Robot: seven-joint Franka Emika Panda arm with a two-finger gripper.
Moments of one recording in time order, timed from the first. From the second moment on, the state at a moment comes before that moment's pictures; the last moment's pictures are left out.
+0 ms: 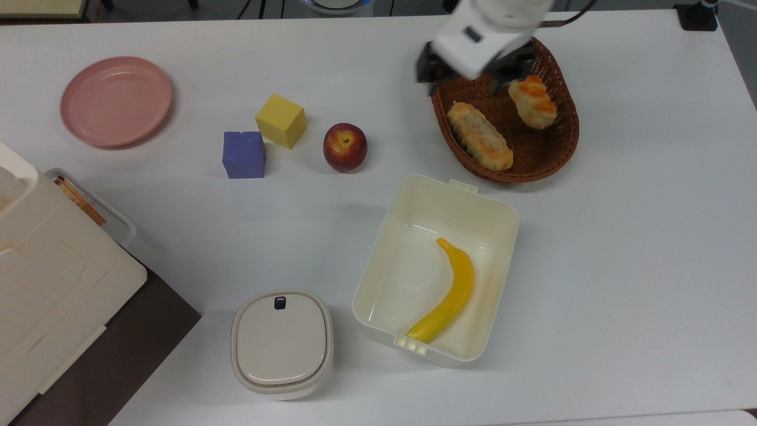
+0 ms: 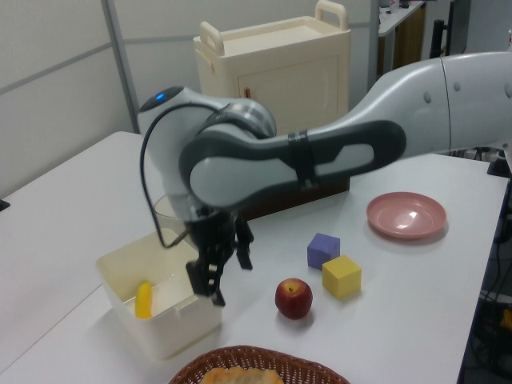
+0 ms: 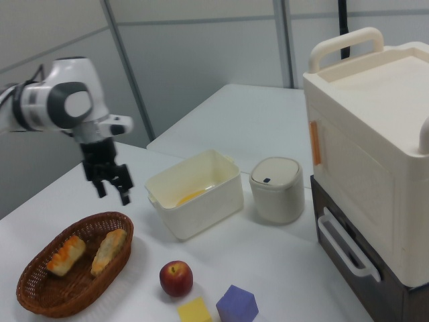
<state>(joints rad) 0.35 0.33 0.00 -1.41 -0.02 1.57 0.30</state>
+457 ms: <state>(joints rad) 0.15 0.33 0.00 -1.39 -0.05 1.57 0.13</state>
